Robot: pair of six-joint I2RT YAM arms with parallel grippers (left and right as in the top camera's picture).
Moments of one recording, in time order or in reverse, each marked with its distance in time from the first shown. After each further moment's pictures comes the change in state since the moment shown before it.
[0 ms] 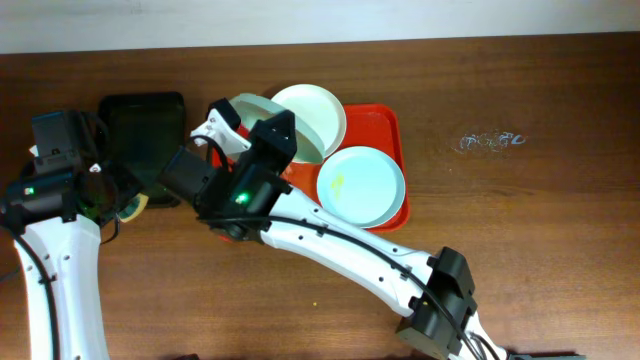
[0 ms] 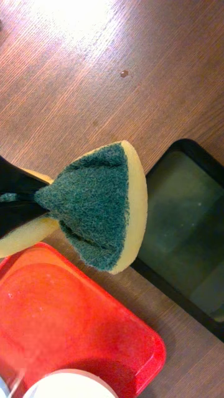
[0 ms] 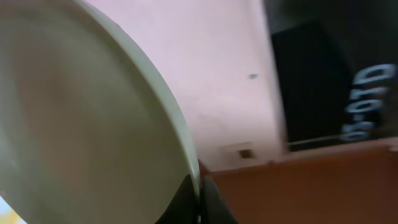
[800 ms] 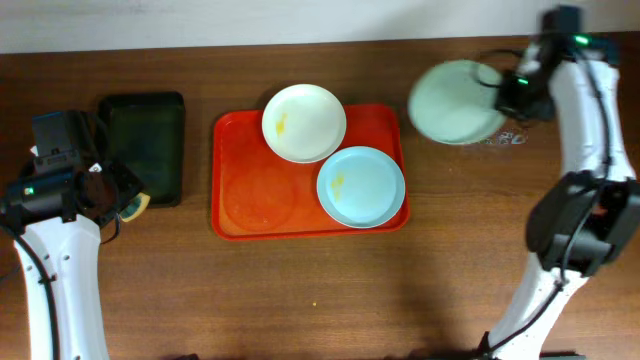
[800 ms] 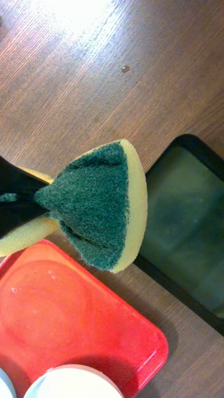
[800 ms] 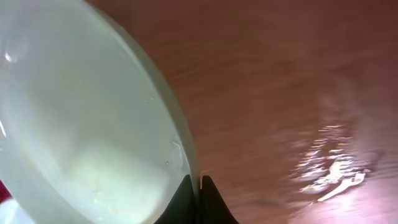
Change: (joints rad) left arm 0.000 0.000 0.000 0.000 0.016 0.000; right arm -1.300 0.046 -0.092 -0.104 -1.469 0.313
